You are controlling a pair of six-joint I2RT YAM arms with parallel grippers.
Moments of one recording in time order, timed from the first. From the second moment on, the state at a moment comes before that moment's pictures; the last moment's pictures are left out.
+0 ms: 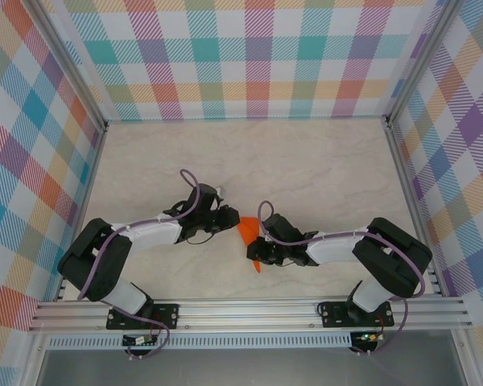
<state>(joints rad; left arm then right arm) -0.60 1.52 0.69 0.05 0.32 -0.86 0.91 1.56 0.53 0.16 -0.32 1.04</state>
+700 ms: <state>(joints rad) -0.60 1.67 0.72 0.10 0.34 -0.88 0.91 1.56 0.53 0.16 -0.32 1.04</state>
